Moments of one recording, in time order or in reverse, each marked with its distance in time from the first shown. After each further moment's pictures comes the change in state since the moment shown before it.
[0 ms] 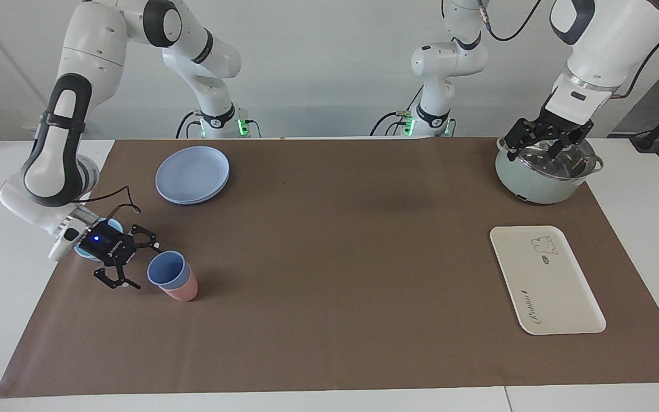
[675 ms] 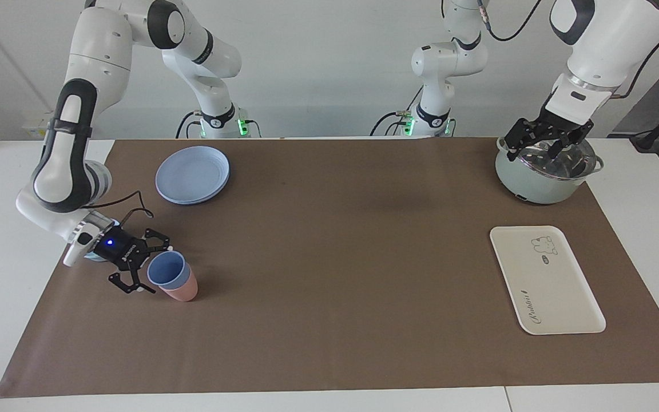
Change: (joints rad) left arm 0.000 0.000 0.000 0.000 0.000 0.000 0.000; right arm 0.025 0.015 0.019 0.000 0.099 -0.002 -0.032
